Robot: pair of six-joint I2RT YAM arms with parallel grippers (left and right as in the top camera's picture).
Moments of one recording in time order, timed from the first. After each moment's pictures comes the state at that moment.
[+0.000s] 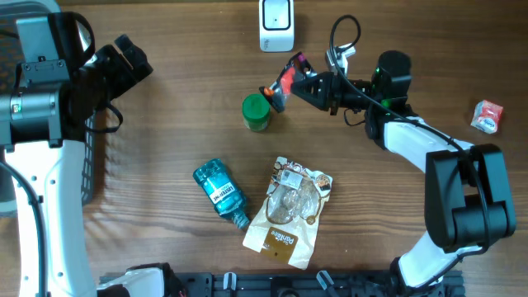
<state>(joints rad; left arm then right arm) 0.08 1.42 1.70 -1.13 0.04 -0.51 0.14 1.85 0.94 0.71 -1.21 1.27</state>
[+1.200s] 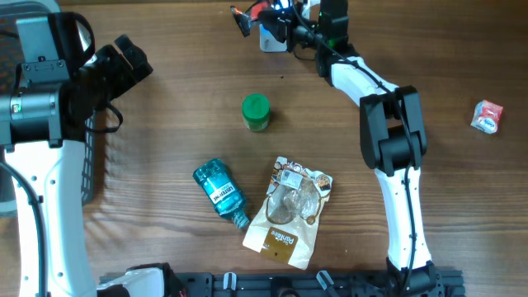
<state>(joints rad) 0.08 1.42 1.70 -1.13 0.04 -0.51 0.26 2.57 1.92 0.51 -0.80 1.54</state>
